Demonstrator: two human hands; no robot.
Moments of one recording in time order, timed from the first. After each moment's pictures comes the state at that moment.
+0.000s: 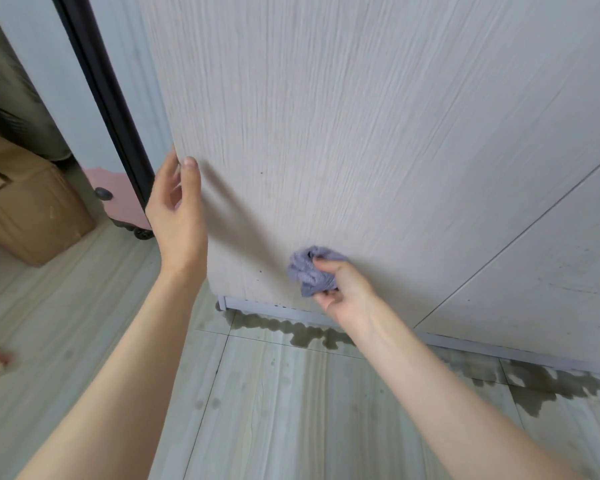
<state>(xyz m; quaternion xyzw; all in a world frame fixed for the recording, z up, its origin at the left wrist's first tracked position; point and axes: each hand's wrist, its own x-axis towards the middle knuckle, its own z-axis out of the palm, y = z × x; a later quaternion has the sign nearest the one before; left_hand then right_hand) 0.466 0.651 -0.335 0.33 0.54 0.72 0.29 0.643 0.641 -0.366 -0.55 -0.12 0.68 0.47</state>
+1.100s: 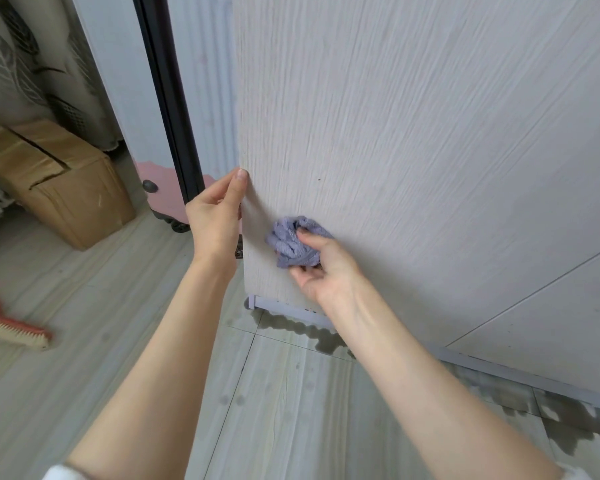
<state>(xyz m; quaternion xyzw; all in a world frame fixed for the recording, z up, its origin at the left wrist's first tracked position) 0.436 0.656 -0.340 0.27 0.52 0.71 0.38 0.562 0.657 -0.352 -0.49 -0.11 0.74 0.46</state>
